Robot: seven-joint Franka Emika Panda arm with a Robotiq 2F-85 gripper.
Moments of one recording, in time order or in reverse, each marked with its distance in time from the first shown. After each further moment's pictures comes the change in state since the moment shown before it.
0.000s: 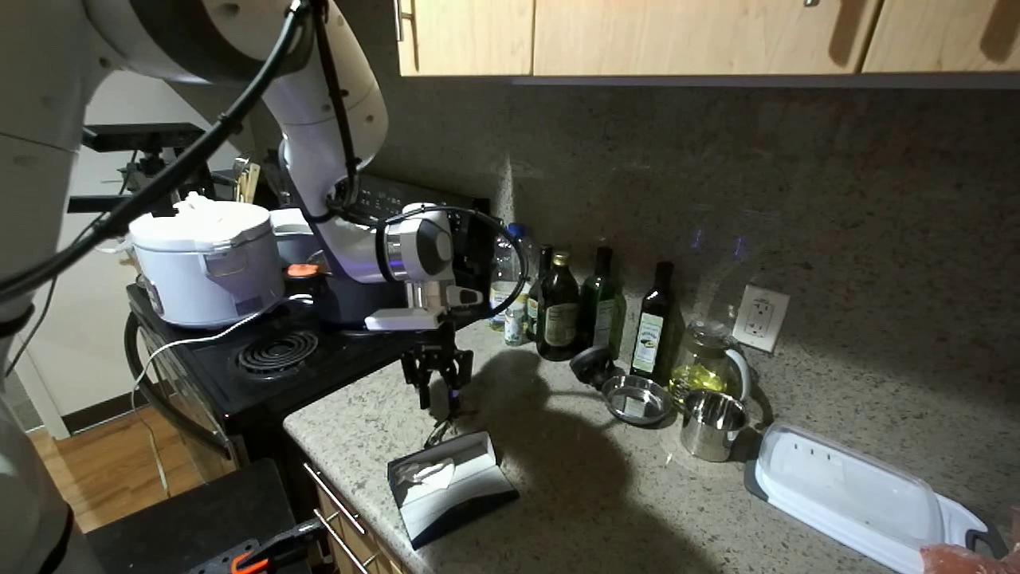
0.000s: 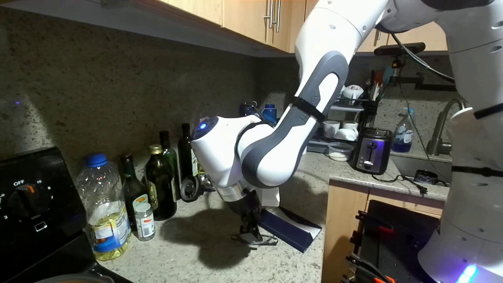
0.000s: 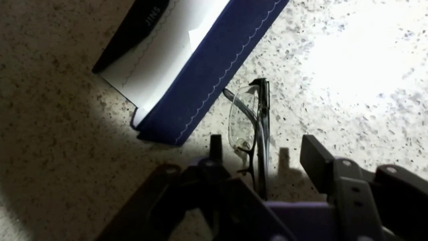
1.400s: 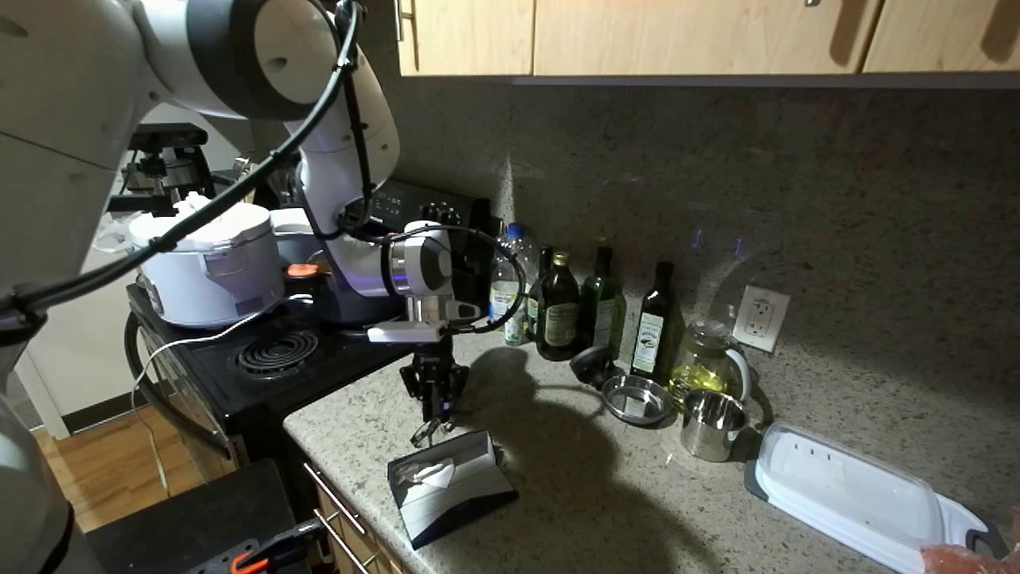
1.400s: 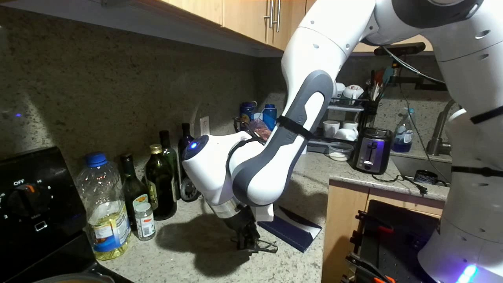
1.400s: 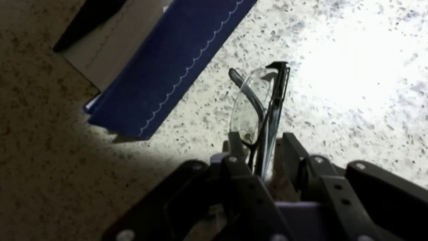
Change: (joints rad) arm 0.030 0.112 -0.009 0.075 0.001 0.000 -0.015
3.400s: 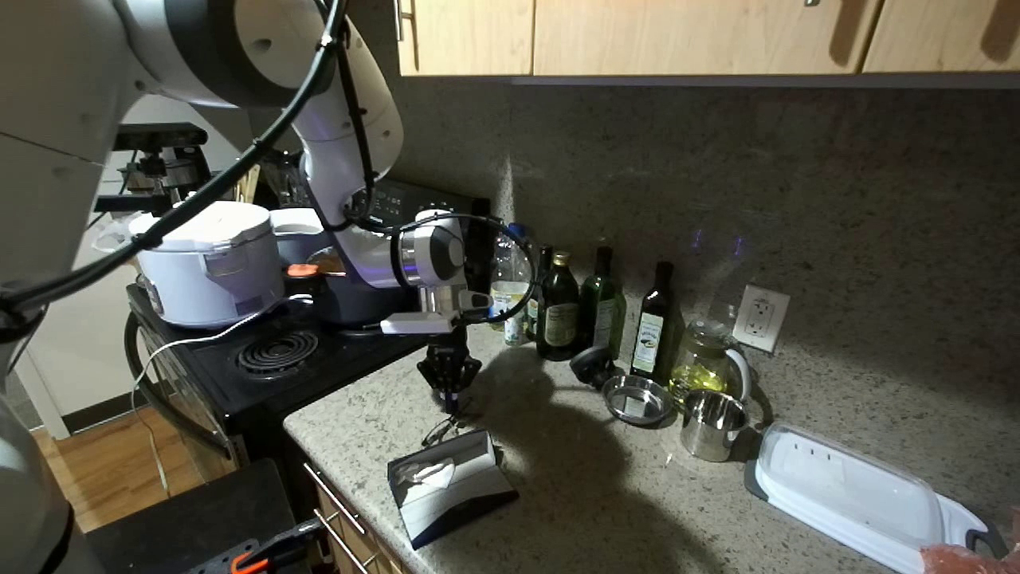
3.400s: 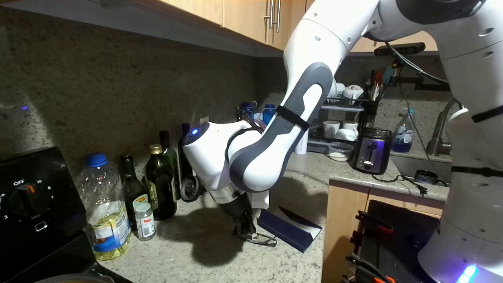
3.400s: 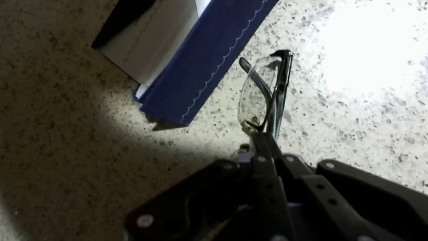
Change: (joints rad) arm -0.004 -0.036 -0.036 0.010 0.000 -0.001 -0.002
